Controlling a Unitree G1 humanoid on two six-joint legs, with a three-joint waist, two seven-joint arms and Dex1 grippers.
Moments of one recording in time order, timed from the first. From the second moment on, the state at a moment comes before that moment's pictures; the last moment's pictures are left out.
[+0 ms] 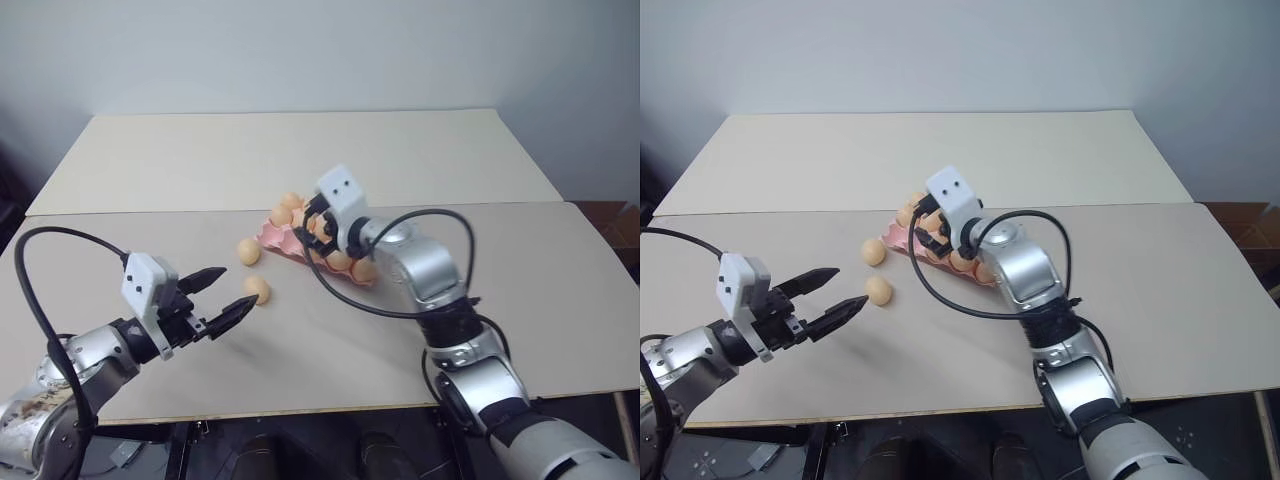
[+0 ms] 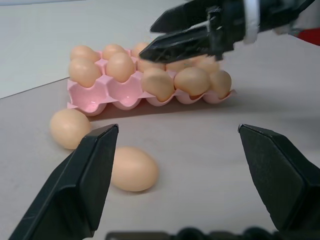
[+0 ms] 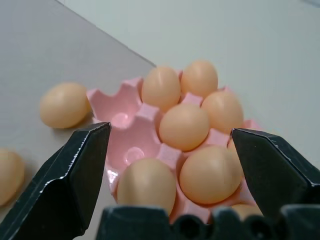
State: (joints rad) left arm 0.11 0.71 0.37 -0.65 -0.79 0.66 -0.59; right arm -0.87 -0.19 0.22 -0.04 0.15 0.90 0.42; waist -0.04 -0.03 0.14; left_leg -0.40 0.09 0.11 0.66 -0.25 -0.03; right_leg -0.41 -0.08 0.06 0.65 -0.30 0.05
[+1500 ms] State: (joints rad) left arm -0.40 0.57 0.38 -0.74 -1.26 1.44 0.31; right arm -0.32 -1.06 -0.44 -0.11 0.64 0.56 1.29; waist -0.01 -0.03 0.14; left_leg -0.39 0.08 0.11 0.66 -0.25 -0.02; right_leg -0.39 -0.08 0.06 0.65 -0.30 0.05
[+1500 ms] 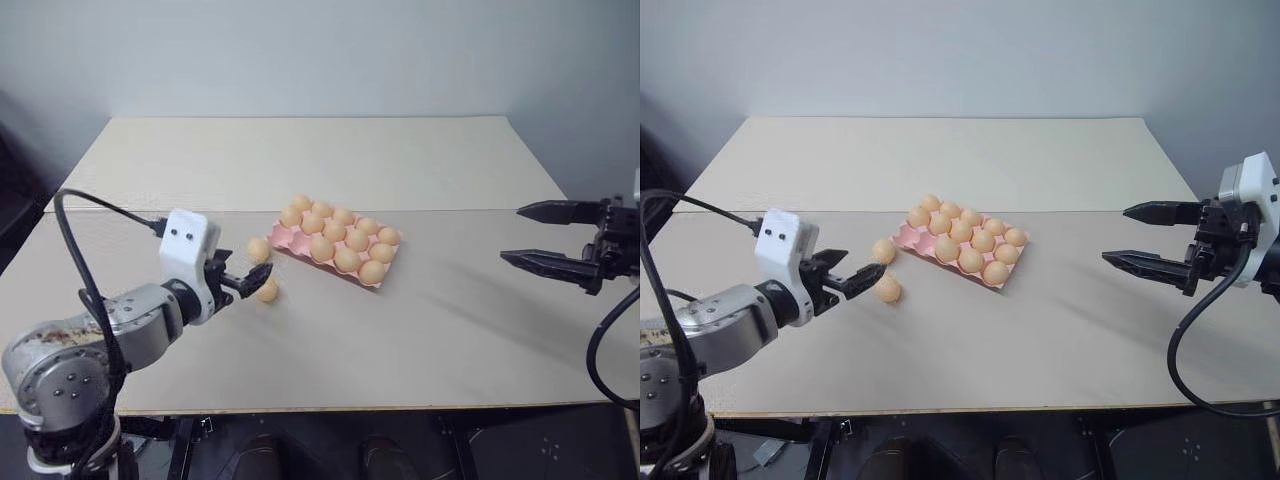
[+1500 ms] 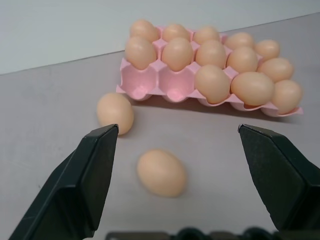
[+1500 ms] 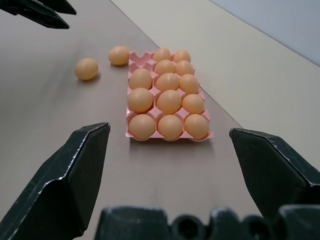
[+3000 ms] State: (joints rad) left arm -0.50 -0.09 0.16 -0.43 -0.54 1.50 0.60; right arm -0.37 -1.05 -0.35 -0.13 0.64 0.53 1.23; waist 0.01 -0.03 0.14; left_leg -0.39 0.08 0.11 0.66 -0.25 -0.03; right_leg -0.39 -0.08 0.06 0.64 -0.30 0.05
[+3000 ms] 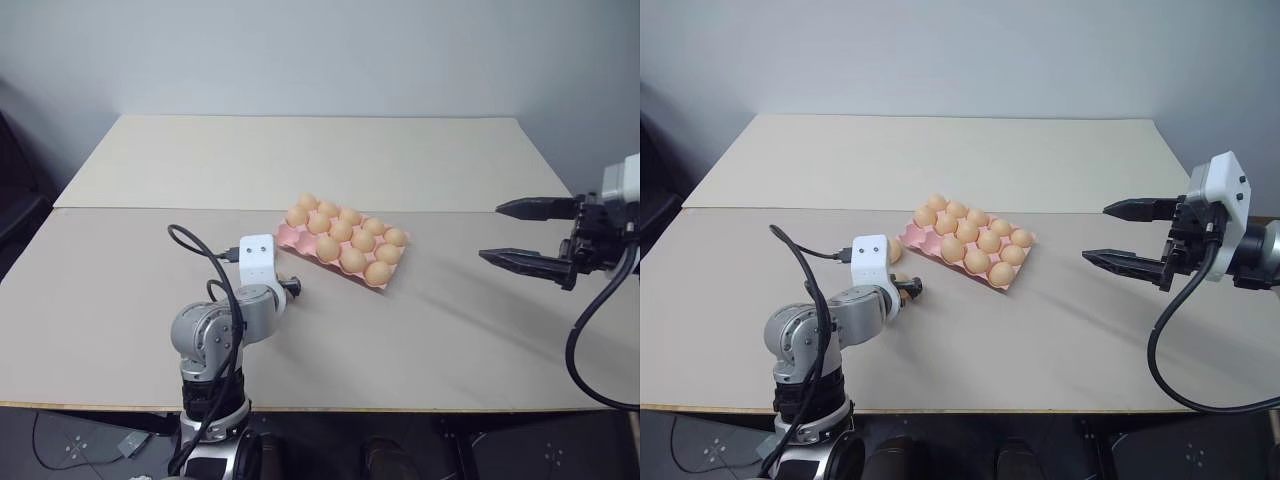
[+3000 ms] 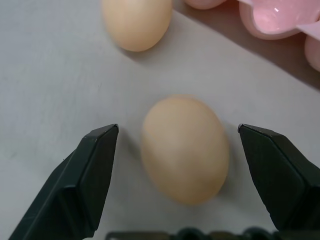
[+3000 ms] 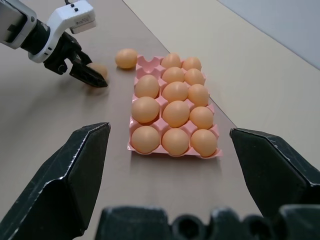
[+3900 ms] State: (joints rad) left arm -0.46 -0.03 0.06 -0.51 -0.27 1.44 0.33; right arm -0.39 -1.04 -0.32 -0.14 0.63 0.53 1.22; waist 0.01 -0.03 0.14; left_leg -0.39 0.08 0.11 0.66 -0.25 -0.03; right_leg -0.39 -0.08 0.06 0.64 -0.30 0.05
